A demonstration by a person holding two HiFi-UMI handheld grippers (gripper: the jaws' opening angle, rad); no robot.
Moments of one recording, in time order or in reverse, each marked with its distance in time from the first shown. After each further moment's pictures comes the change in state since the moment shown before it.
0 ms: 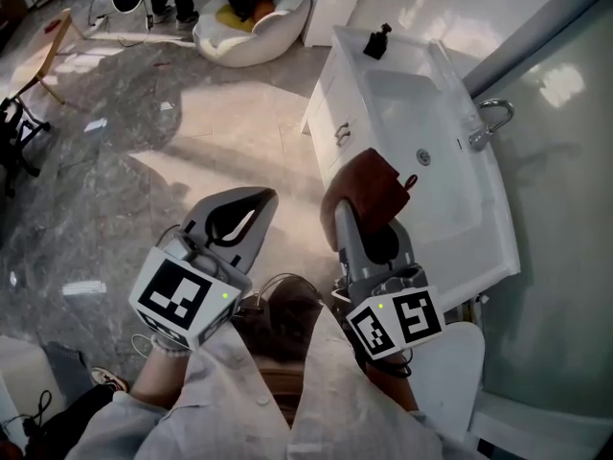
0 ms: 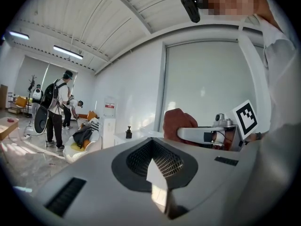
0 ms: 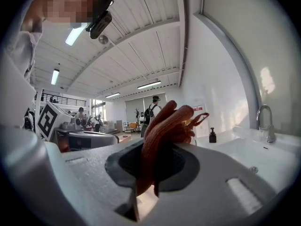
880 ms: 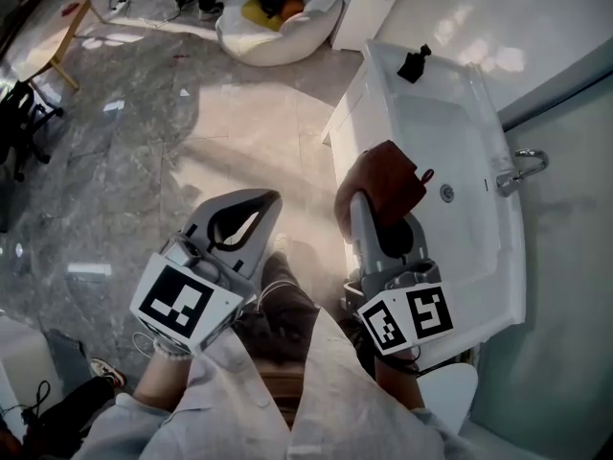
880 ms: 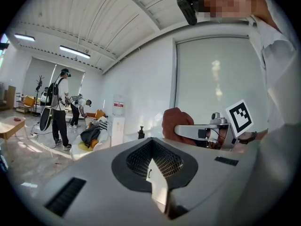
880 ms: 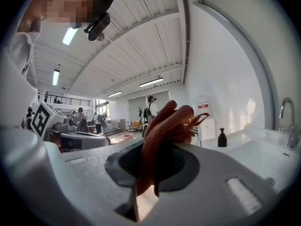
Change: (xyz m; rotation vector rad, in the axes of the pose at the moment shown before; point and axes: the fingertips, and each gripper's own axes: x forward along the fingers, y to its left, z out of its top) left arm 0.068 0.098 0.010 -0.028 0.011 0.090; right arm 0.129 -0.056 0.001 0.000 0.018 0.059
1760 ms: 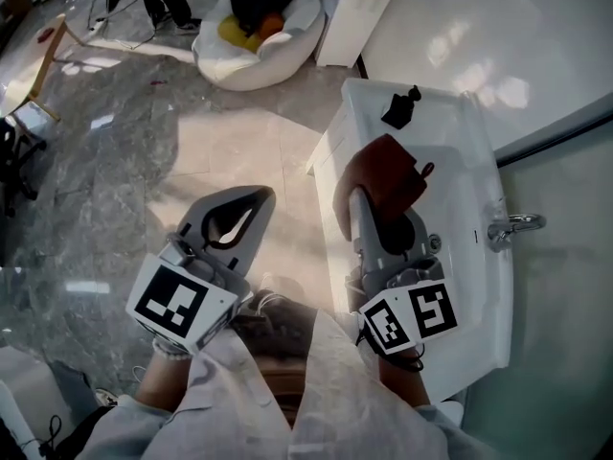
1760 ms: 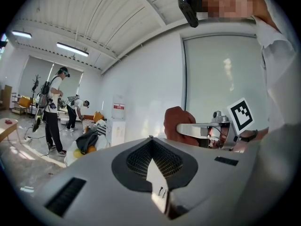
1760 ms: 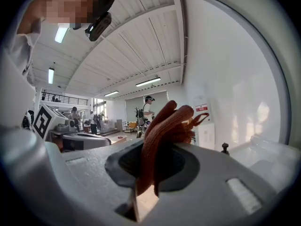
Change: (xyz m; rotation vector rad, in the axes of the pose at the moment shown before) left arm 0.183 0.112 0.068 0.046 -0.025 -0.002; right arm 0.162 -0.141 0.049 -0.015 -0.001 -0.009
